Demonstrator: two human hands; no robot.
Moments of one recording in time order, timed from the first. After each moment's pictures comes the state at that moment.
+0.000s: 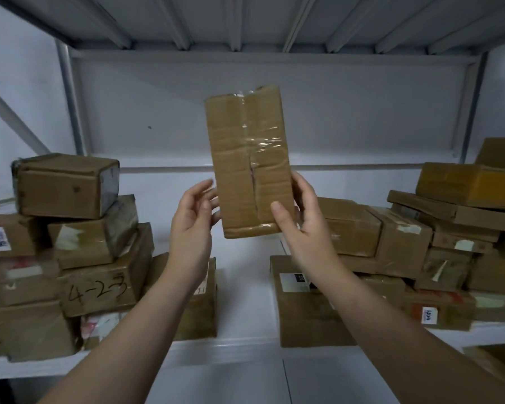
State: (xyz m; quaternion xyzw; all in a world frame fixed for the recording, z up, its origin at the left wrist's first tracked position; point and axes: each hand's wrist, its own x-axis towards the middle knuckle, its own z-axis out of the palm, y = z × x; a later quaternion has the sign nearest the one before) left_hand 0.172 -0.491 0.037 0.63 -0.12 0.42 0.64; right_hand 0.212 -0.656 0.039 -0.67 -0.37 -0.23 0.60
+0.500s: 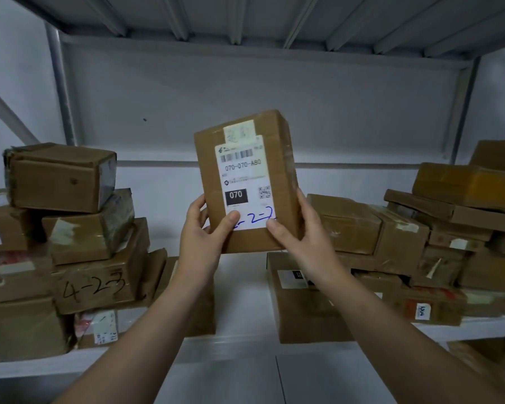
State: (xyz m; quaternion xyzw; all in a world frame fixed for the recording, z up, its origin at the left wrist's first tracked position) left_hand 0.181 -0.484 0.015 0.65 -0.06 0.34 0.67; right_hand 0.215 -0.657 0.022 -0.75 -0.29 -0.17 0.57
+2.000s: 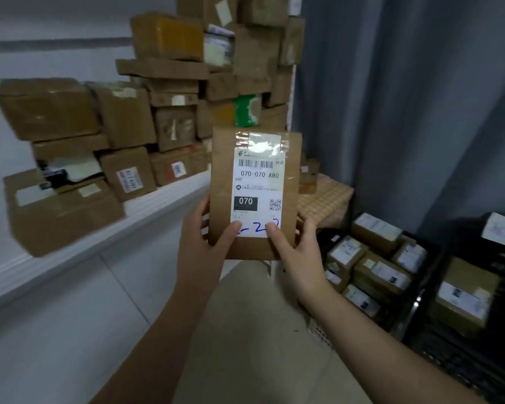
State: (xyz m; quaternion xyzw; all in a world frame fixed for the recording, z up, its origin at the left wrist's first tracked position) left_hand 0.061 -0.813 -0.143 0.74 -0.23 0.09 0.62; right_hand -0.010 -0.952 -0.166 -0.64 0.12 -0.32 0.69
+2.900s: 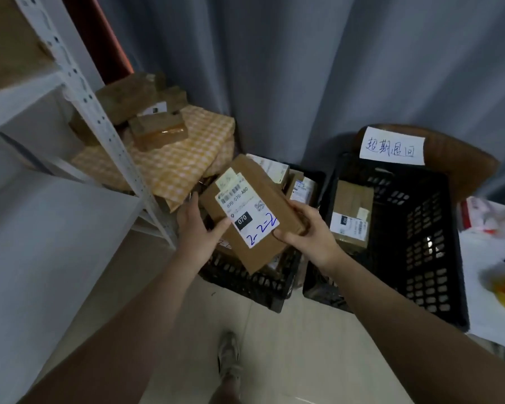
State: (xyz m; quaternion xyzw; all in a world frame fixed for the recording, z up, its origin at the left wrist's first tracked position) left_hand 0.115 -1.199 -0.333 0.82 -0.31 -0.23 0.42; right_hand -0.088 -1.321 -0.320 -0.67 0.39 -0.21 0.59
